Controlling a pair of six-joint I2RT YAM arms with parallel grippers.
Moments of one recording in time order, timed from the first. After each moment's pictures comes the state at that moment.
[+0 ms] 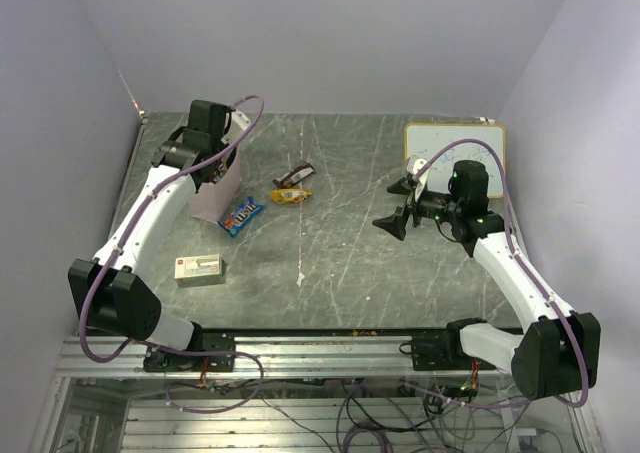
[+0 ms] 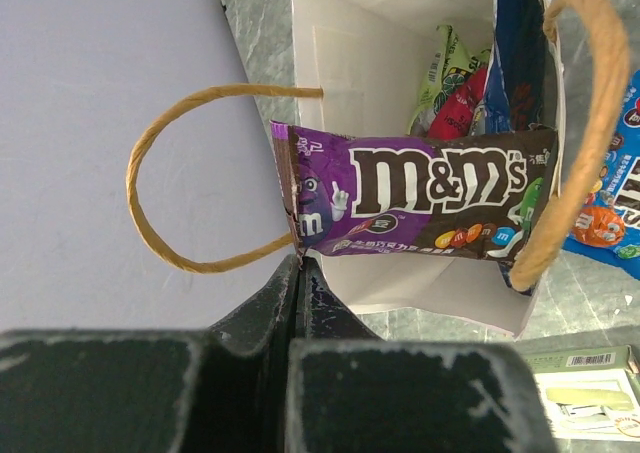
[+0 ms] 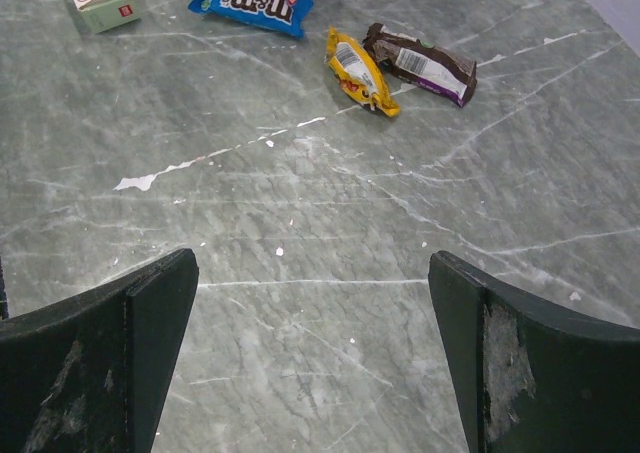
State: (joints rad) left arm -0.28 1.45 1.42 -0.71 -0.47 0.59; right arm 0.17 1.13 0.79 -0.14 -0.91 -0.47
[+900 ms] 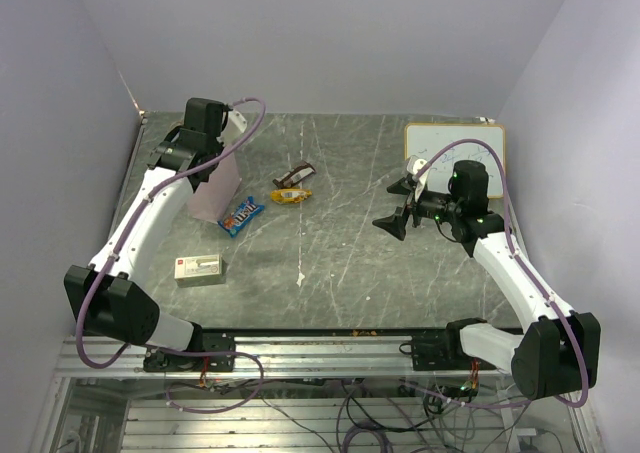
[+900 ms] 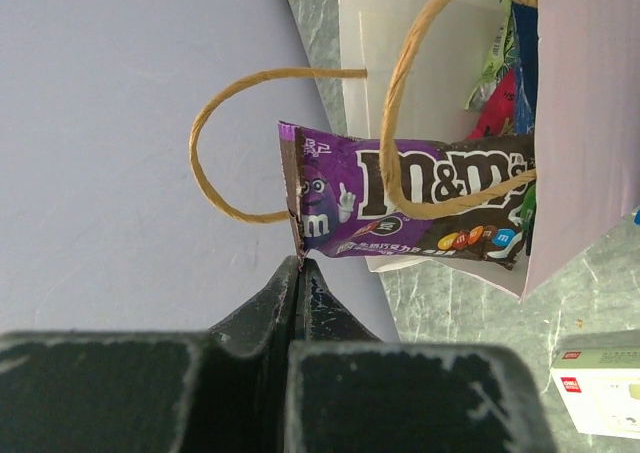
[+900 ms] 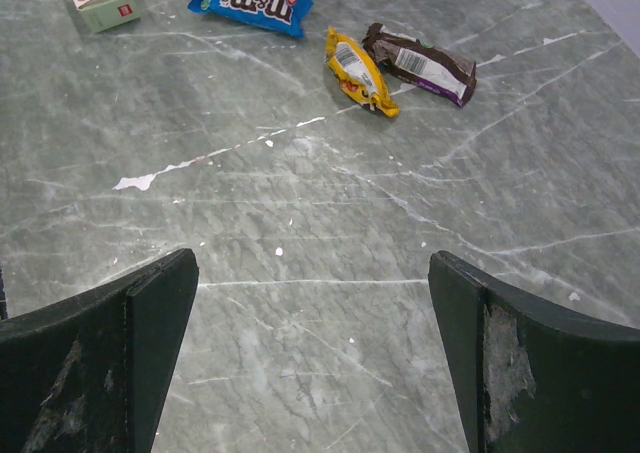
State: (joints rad) left arm -0.28 1.42 1.43 -0.70 -0.58 0.71; right arm 0.17 1.13 0.79 -0.14 -0.91 -0.47
